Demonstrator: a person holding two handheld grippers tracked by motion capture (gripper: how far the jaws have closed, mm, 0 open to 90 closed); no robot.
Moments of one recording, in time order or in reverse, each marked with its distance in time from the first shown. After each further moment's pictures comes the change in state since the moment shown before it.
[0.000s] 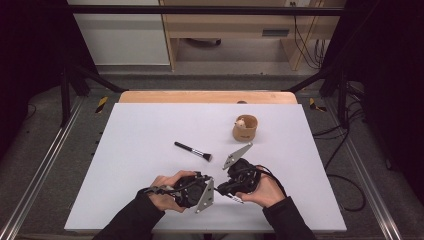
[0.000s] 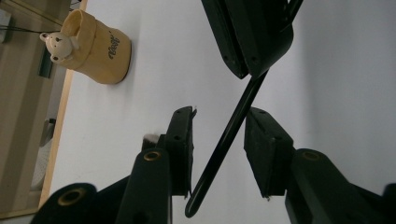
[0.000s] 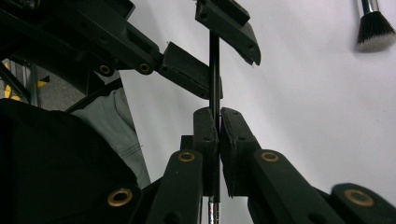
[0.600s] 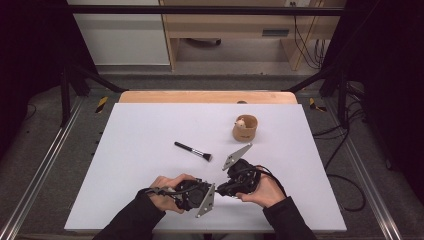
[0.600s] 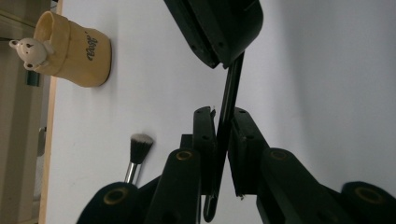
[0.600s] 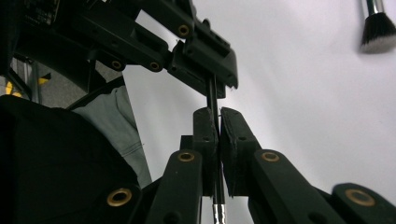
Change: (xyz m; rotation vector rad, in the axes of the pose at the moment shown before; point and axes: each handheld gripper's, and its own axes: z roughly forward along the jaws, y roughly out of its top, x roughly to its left) left arm -0.006 0.000 0.004 0.032 -0.058 0.088; right arm 0.001 0.000 0.000 0.001 0.006 -0.013
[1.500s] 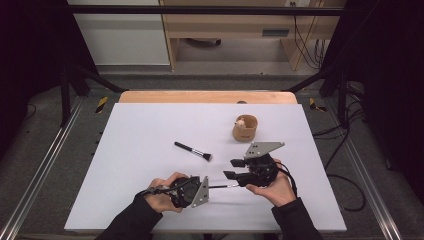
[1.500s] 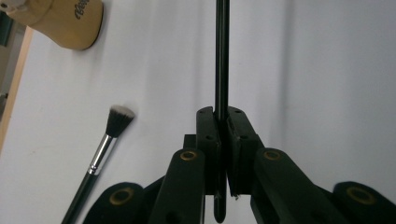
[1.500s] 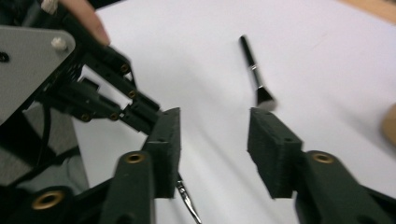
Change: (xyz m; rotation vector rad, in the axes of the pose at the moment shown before) left arm 0.005 -0.018 0.001 0.006 -0.047 -0.214; right arm -0.008 -0.018 -0.043 -0.359 -0.234 0.022
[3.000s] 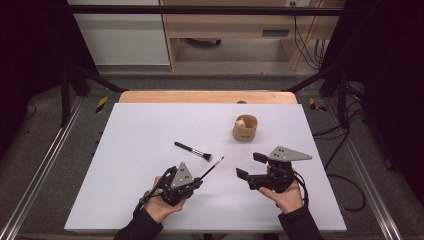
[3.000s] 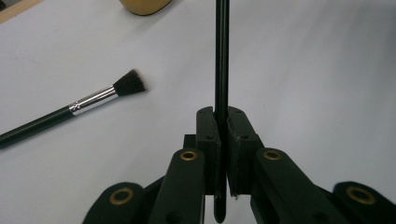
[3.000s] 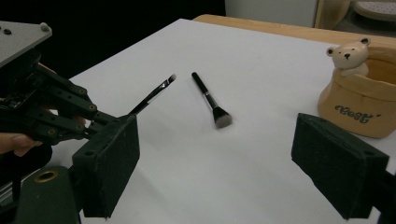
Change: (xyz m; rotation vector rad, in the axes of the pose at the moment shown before) left arm 0.000 -0.030 -0.005 -0.217 0.054 -0.638; right arm -0.010 -0.036 -0.017 -0.222 -0.124 0.195
